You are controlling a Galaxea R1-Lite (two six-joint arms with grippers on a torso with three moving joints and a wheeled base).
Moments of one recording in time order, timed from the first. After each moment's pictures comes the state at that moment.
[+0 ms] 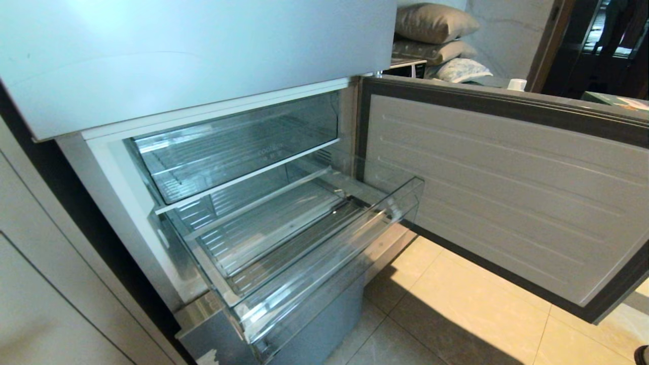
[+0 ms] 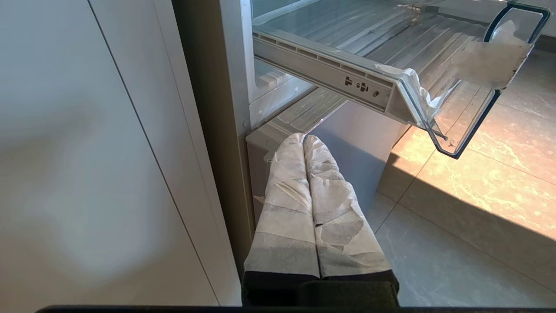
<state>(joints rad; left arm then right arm) 0.00 0.00 0.00 -0.01 0.00 0.00 -1.17 2.40 -1.48 -0.65 0.35 0.10</state>
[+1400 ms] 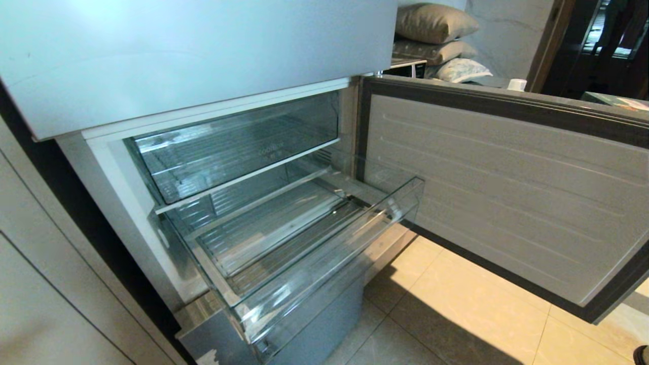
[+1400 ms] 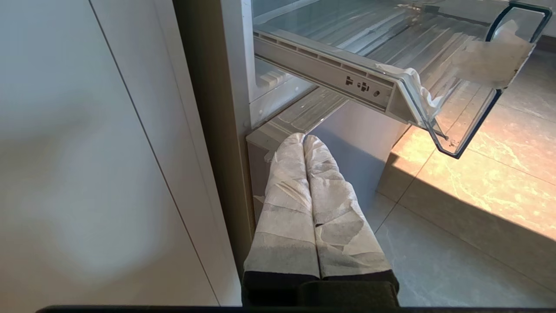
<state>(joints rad) 0.00 0.00 0.00 -0.01 0.00 0.00 -1.04 1.15 -0.53 -0.55 0.31 0.10</state>
